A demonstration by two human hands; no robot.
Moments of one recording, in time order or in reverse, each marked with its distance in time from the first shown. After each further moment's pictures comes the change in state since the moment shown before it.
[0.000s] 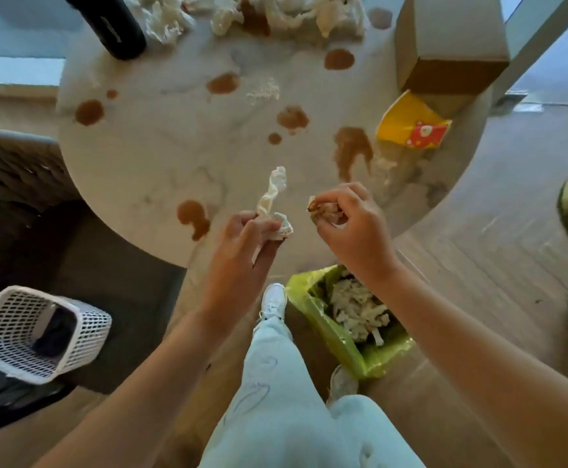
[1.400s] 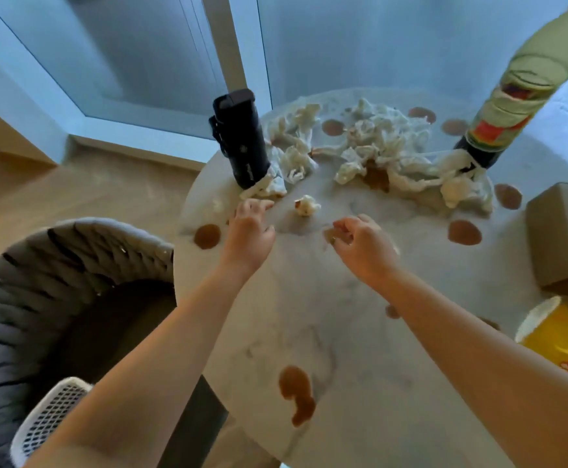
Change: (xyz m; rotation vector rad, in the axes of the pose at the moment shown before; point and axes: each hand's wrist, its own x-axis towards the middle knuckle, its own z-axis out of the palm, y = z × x) left_hand 0.232 -0.195 -0.103 0.289 0.029 -0.377; right_hand 0.242 -0.060 0.144 -0.266 -0.387 0.095
